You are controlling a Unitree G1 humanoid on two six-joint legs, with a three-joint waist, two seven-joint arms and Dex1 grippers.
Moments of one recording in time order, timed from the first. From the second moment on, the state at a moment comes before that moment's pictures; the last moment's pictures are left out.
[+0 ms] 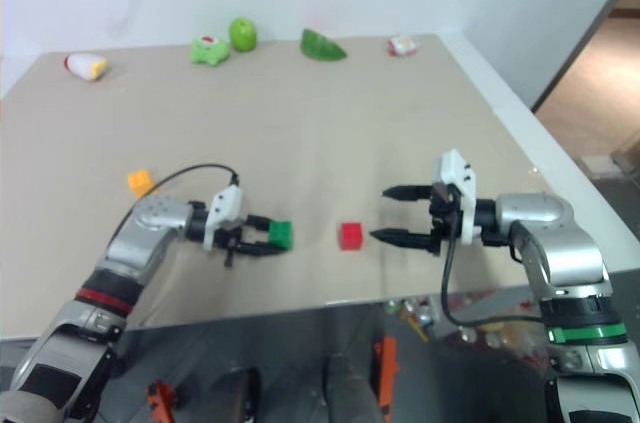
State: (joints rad) left arm -0.62 0.45 -0.23 0.38 -0.20 -0.02 -1.36; right arm -0.45 -0.81 -0.04 0.02 0.47 0.44 1.28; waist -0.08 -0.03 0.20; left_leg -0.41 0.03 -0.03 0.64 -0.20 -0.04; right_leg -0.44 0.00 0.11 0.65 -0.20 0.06
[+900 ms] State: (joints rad) left arm -0.48 0.57 -0.22 0.20 -0.22 0.09 -1.34; right arm -0.49 -0.80 -0.03 0.04 0.47 0.44 1.27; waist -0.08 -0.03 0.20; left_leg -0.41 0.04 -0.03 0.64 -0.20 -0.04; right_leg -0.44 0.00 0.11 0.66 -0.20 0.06
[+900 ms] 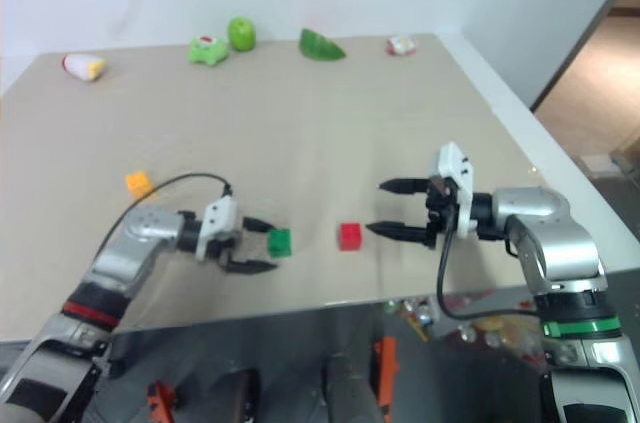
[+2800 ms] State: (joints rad) left arm -0.68 0.72 0.23 0.90 -0.21 0.00 -0.90; right arm -0.75 -0.48 0.17 -0.06 0.44 0.45 1.12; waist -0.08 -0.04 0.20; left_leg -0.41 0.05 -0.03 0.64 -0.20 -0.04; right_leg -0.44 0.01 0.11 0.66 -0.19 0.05
